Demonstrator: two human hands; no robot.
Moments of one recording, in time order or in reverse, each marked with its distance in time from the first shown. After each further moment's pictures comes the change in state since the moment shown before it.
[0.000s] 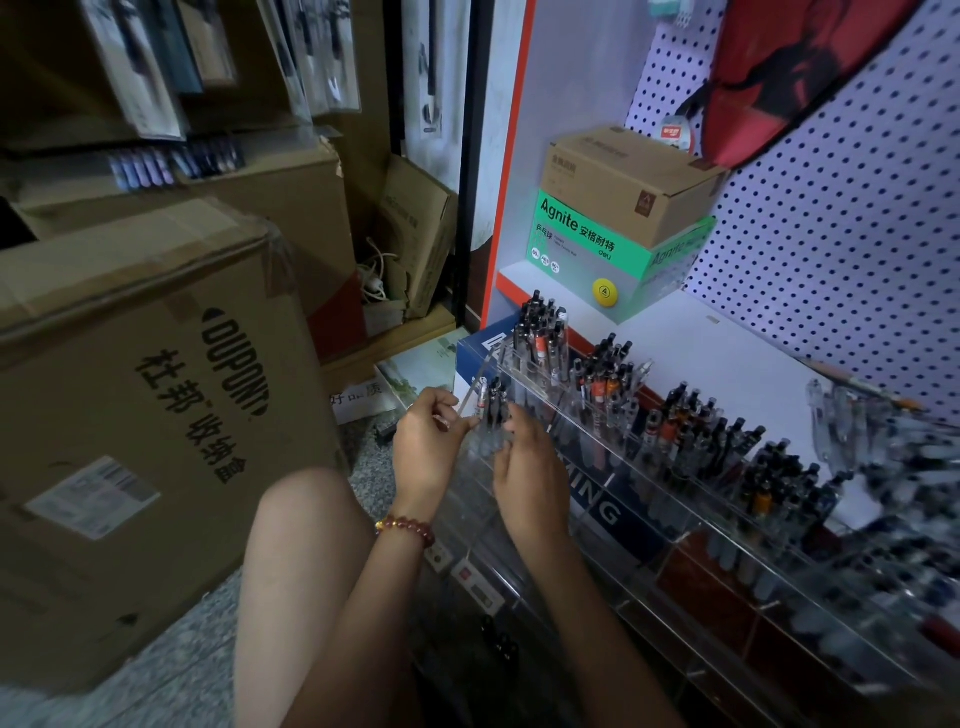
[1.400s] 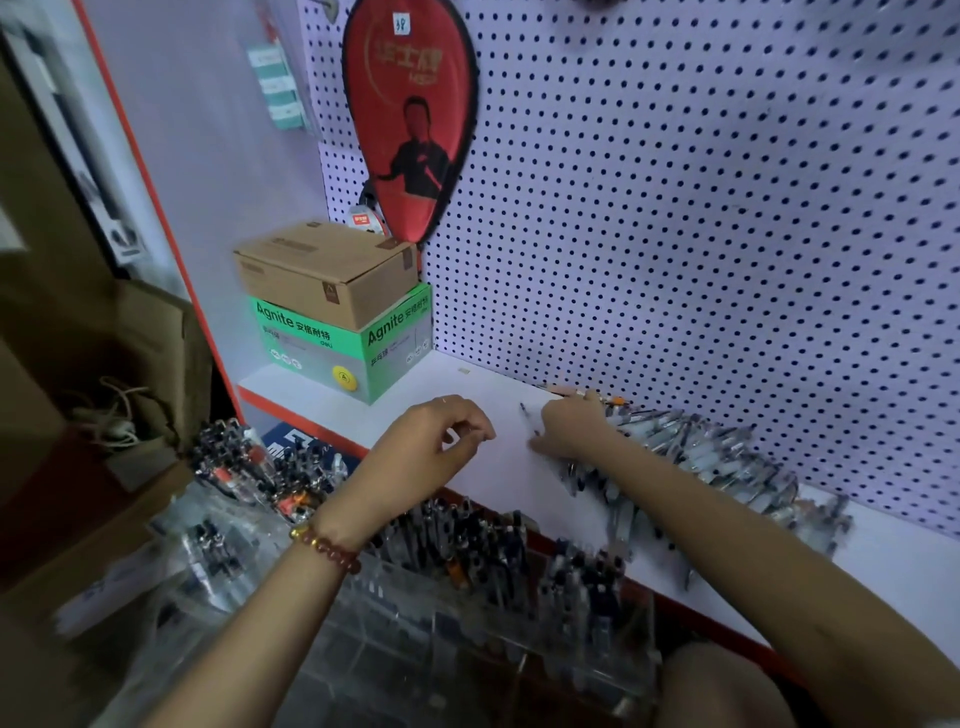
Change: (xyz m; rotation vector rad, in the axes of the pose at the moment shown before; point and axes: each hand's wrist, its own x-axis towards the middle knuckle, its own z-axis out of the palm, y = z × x) left_hand -0.030 0.210 0.152 0.011 -0.793 0.793; right_hand 0.114 0.255 -0.227 -0.800 -0.345 0.202
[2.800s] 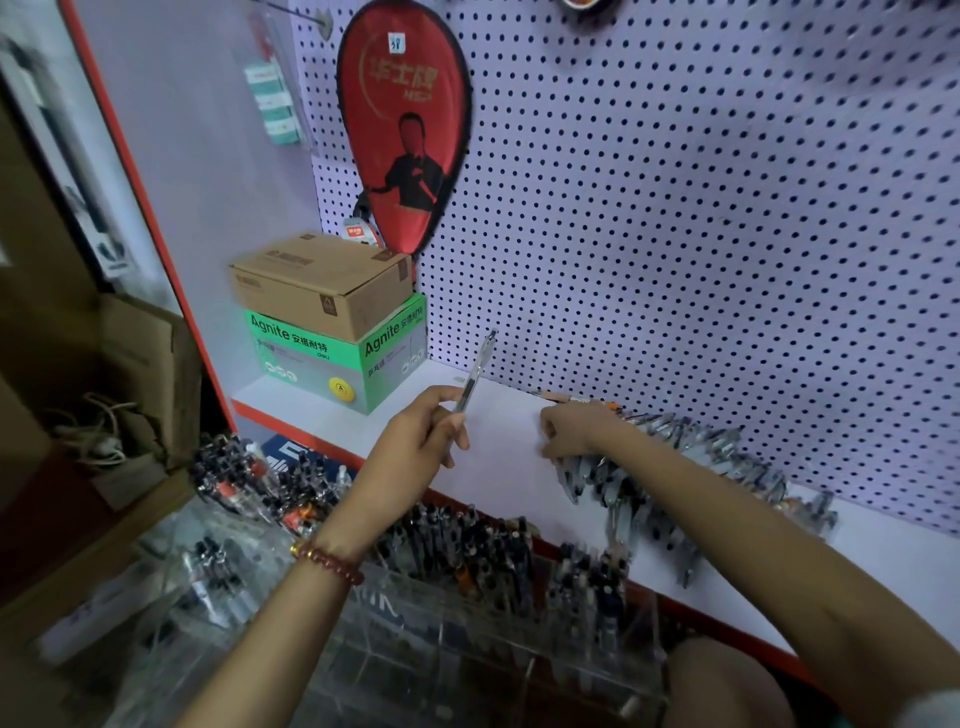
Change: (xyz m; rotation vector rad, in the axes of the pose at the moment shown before) left_hand -0.001 -0.005 -0.002 -0.259 0.136 -0.132; right_hand -0.006 0.020 -0.009 0.135 -0.114 -0.096
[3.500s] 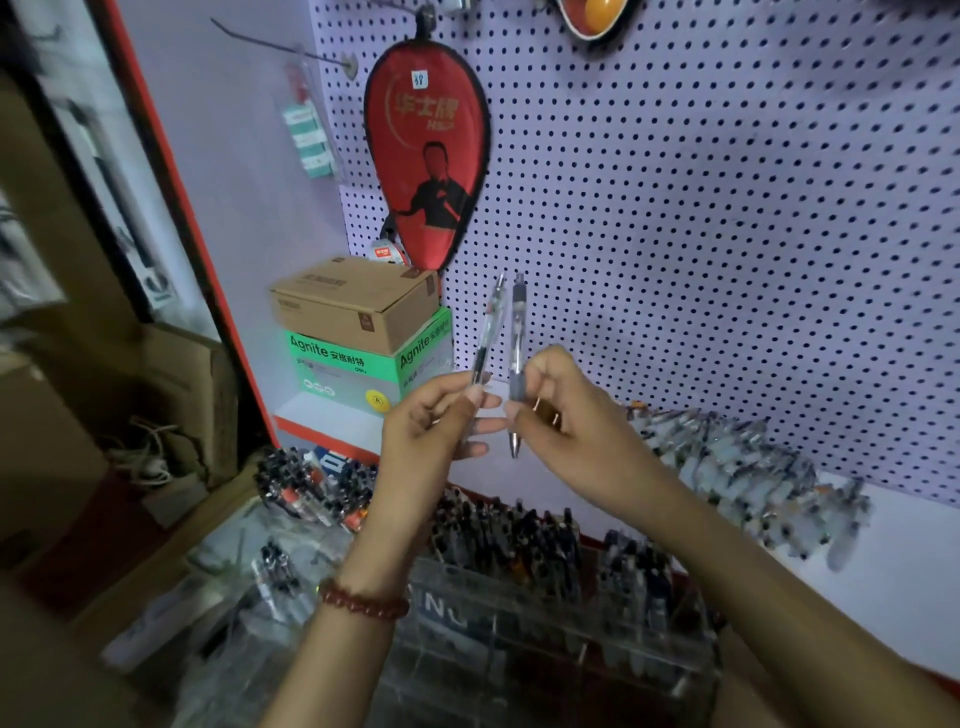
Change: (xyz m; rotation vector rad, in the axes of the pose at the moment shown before) left_hand -0.033 0.062 -0.025 -0.515 0.229 -0.069; right_hand -0.154 -0.120 -0.067 0.873 0.684 -0.355
